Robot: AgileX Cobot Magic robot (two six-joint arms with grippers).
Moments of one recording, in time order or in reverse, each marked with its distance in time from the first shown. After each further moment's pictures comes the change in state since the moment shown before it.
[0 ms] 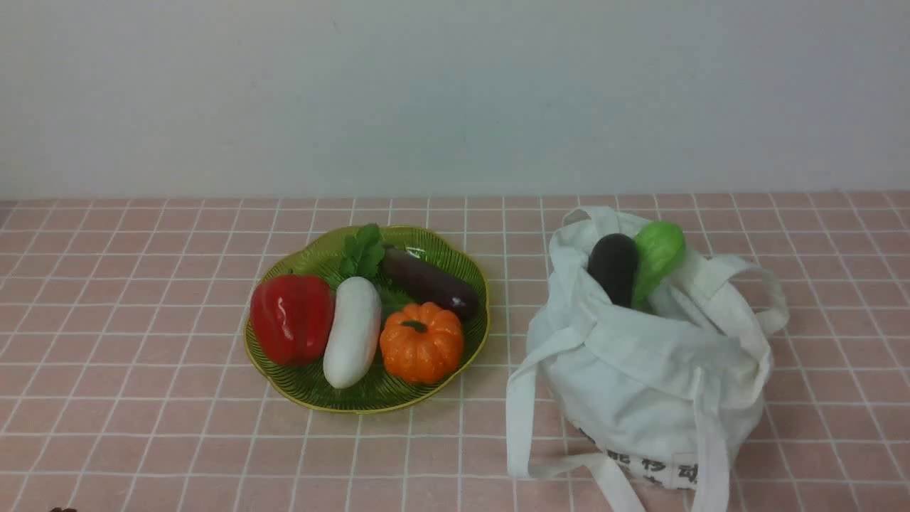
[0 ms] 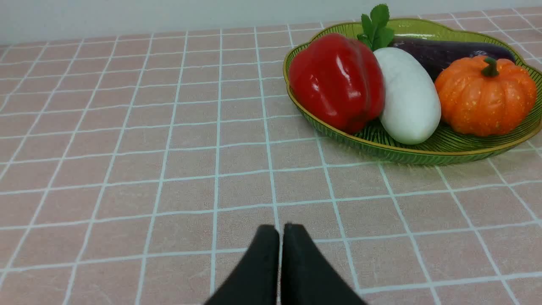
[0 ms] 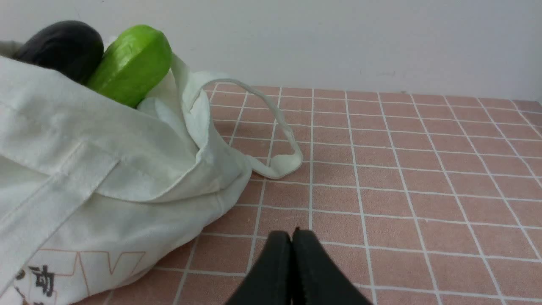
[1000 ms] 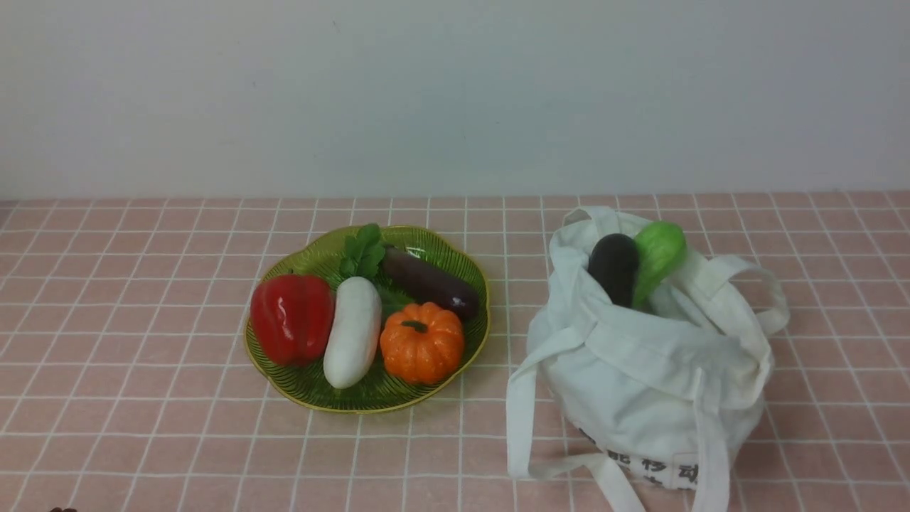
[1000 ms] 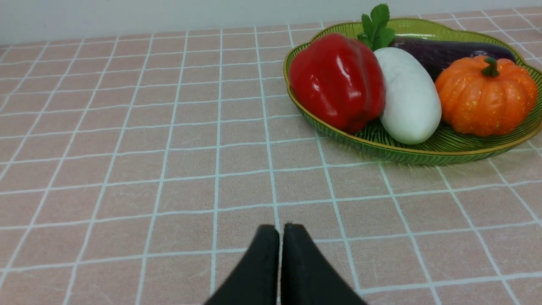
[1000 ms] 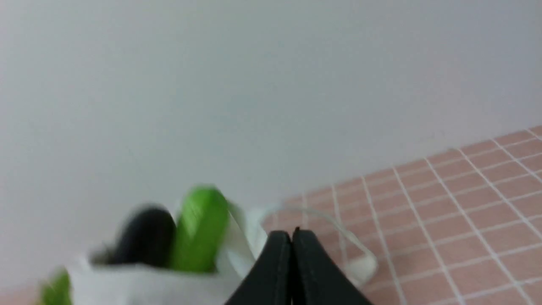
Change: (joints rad) right arm 0.000 0.000 0.005 0.332 -0.300 0.168; left arm 0.000 0.000 0.000 0.000 0.000 0.000
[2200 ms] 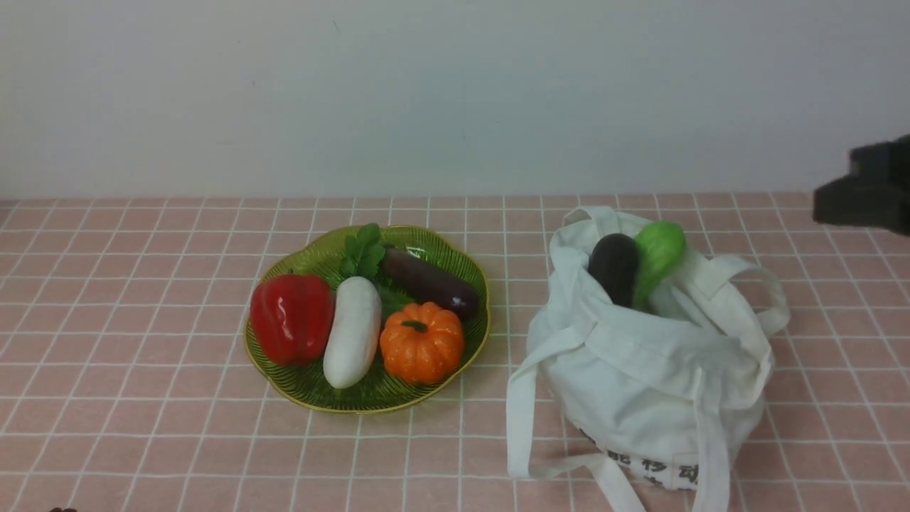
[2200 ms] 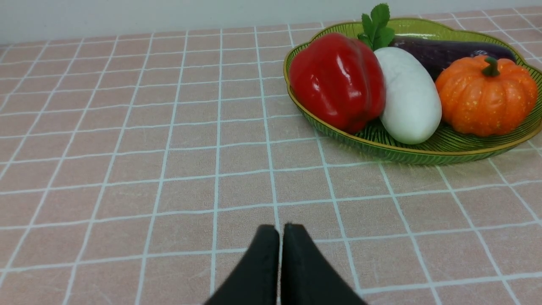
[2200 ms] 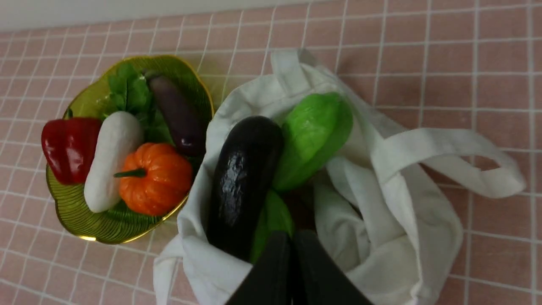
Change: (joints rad) right arm 0.000 1.281 -1.176 0.214 0.903 -0.383; left arm 0.000 0.000 0.000 0.000 0.000 0.000
